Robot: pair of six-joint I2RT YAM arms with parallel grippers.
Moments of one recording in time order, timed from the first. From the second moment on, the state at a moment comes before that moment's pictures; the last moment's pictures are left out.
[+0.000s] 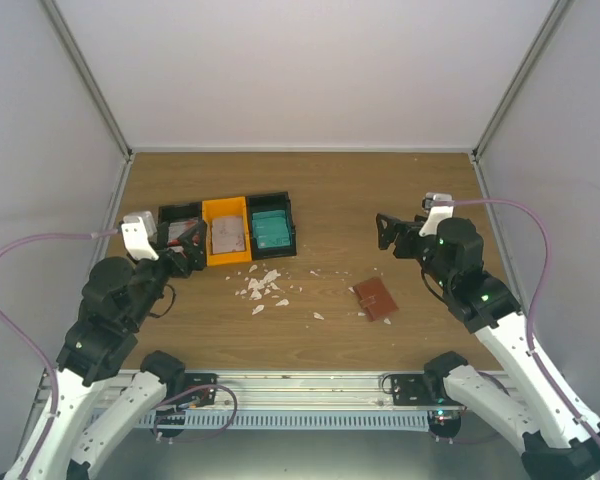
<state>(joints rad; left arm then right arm) -0.41 0.51 0.90 -0.51 -0.14 -0.44 0.44 0.78 0.87 -0.43 0.10 0.41</state>
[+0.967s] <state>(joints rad) -0.41 0.76 0.75 -0.44 -0.11 -0.29 0.44 0.82 0.83 -0.37 -0.23 0.36</state>
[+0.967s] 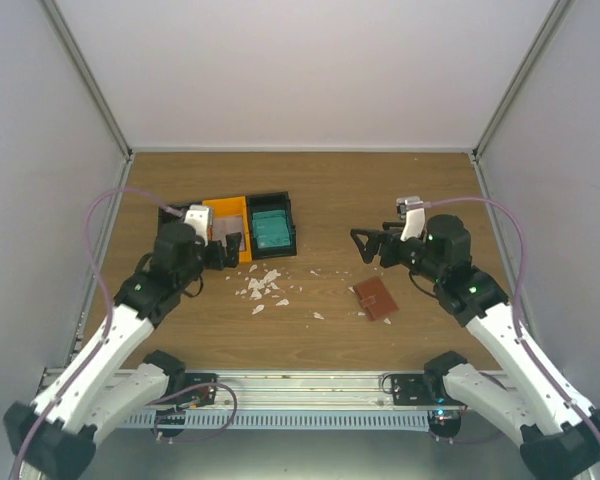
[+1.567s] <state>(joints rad) -0.41 0.98 0.68 -0.27 0.23 -0.38 0.44 1.18 0.68 -0.51 0.08 0.57</state>
